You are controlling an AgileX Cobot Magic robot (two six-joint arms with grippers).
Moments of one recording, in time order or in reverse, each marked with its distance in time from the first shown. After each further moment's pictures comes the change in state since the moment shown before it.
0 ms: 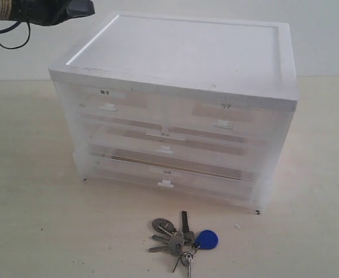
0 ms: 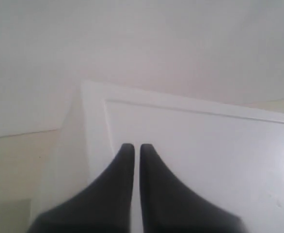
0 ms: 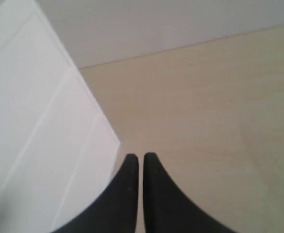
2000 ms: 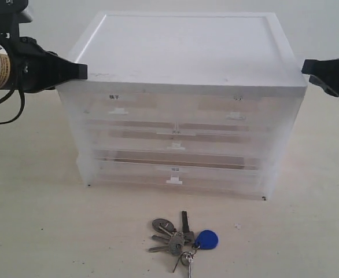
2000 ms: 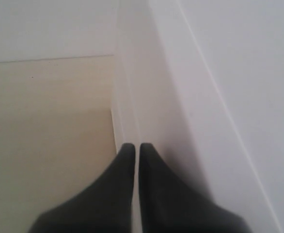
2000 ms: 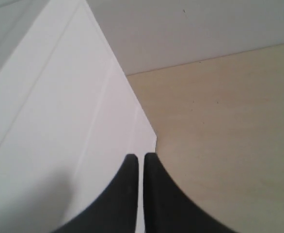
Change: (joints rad) left arm -0.203 -0.260 0.512 0.004 0.521 0.145; right arm 0.157 0.181 -0.180 -0.043 -0.025 0.128
